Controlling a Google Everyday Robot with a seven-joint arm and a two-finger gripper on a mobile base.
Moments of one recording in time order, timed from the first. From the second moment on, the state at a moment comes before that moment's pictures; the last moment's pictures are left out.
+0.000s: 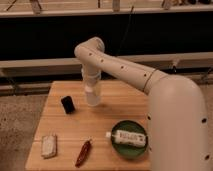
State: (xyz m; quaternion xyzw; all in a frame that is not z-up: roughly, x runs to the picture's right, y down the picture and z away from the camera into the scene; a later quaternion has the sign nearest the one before) arm -0.065 0.007 0.787 -0.30 -0.16 -0.35 0.87
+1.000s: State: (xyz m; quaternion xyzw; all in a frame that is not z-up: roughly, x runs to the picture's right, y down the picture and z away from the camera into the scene) arm -0.153 -0.038 0.756 -0.28 -0.20 -0.42 0.84
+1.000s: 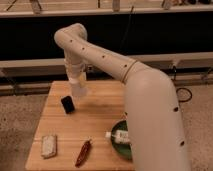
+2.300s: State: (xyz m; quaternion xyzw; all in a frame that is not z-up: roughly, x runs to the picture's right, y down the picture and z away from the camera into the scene) arm -0.210 0.021 0.788 -0.31 -0.26 -0.47 0.78
